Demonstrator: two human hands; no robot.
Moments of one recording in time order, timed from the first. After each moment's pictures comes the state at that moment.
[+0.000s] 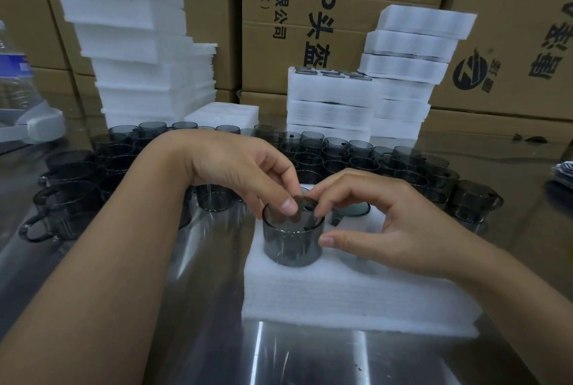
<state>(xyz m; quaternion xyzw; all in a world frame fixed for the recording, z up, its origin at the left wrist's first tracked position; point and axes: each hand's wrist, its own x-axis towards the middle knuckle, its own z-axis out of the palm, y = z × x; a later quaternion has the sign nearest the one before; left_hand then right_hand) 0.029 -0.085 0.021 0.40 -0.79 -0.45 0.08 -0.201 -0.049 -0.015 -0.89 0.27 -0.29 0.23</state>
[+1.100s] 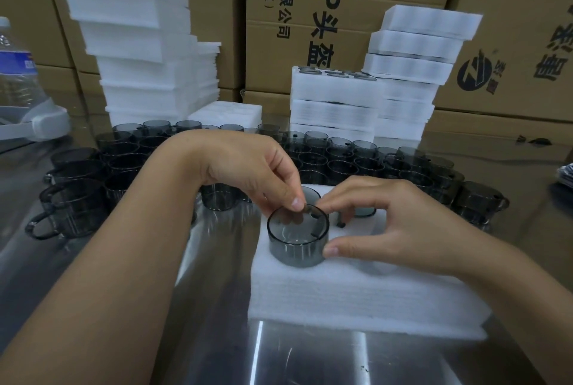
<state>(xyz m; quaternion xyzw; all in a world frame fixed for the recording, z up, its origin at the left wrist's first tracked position) 0.024 -0.084 0.021 0.44 -0.77 -0.44 0.11 -0.200 -0.053 -0.014 -0.88 0.35 -0.23 0.22</state>
